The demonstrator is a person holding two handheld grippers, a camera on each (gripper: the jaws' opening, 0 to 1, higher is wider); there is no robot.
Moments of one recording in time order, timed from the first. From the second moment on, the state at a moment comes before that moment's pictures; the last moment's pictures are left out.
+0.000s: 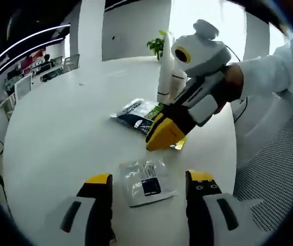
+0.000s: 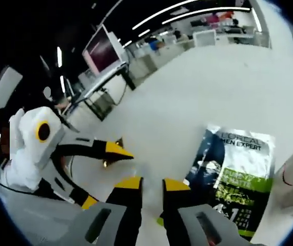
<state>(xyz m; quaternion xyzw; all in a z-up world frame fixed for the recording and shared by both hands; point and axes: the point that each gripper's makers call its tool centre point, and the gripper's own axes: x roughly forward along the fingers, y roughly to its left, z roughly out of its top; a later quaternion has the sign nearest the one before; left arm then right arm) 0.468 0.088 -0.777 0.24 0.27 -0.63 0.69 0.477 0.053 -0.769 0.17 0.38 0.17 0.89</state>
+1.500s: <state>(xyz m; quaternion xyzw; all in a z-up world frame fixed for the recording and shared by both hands) 0.473 0.104 -0.776 0.11 0.32 -0.59 0.73 0.468 0.077 -0.783 0.21 0.42 0.20 0.86</state>
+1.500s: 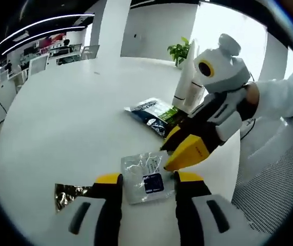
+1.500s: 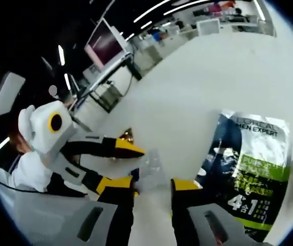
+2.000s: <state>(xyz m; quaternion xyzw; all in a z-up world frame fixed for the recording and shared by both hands) 0.474 0.102 -0.776 0.09 0.31 -0.59 0.74 0.473 0.081 -0.778 0.29 0.41 0.18 0.85</state>
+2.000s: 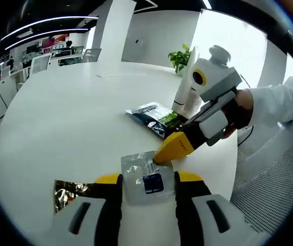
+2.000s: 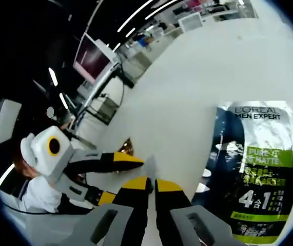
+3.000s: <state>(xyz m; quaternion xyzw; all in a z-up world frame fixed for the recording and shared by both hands) 0.507 0.077 -0.671 -0.40 0.32 -0.53 0.68 0.477 0.049 -0.647 0.33 0.23 0.17 0.90</state>
